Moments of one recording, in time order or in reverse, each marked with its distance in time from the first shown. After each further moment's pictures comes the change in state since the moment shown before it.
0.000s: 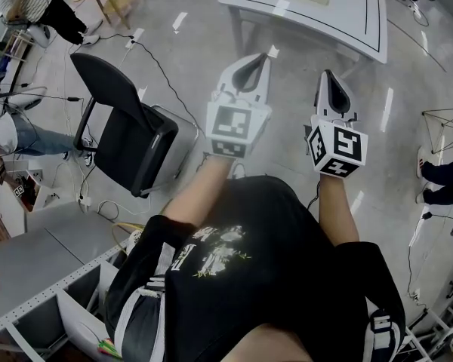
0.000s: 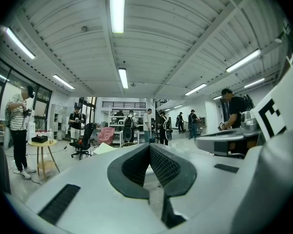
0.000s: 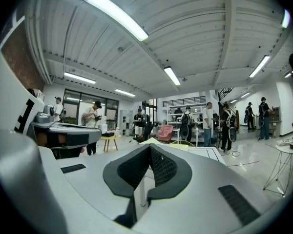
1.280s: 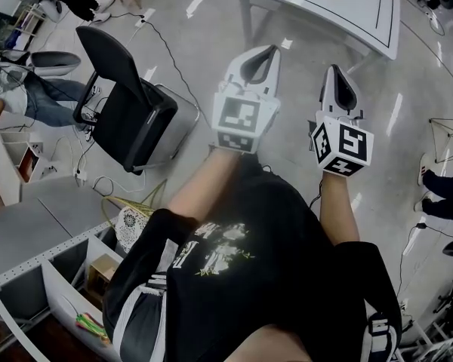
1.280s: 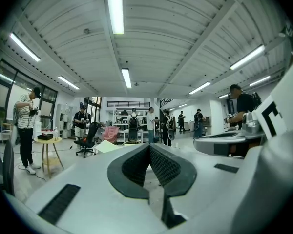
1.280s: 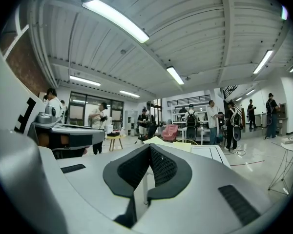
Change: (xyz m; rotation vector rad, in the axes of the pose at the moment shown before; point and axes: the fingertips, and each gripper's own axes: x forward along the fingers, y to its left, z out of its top) left arm -0.010 -0.040 -0.017 -0.012 0.007 0.063; right arm -0.027 -0.014 -0.020 0.010 -0.003 0.071
